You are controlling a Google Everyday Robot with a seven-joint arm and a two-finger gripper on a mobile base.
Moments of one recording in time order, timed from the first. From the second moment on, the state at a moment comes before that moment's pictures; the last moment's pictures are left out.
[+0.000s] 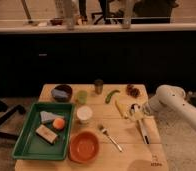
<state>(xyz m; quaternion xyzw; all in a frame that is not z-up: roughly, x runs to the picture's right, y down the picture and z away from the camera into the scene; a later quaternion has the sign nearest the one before) 0.260 0.167 0.850 -0.33 -0.01 0.52 0.78</state>
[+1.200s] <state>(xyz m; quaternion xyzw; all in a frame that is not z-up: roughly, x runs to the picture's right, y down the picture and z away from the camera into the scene) 0.267 0.184 0.864 -0.37 -0.06 0.54 0.76</state>
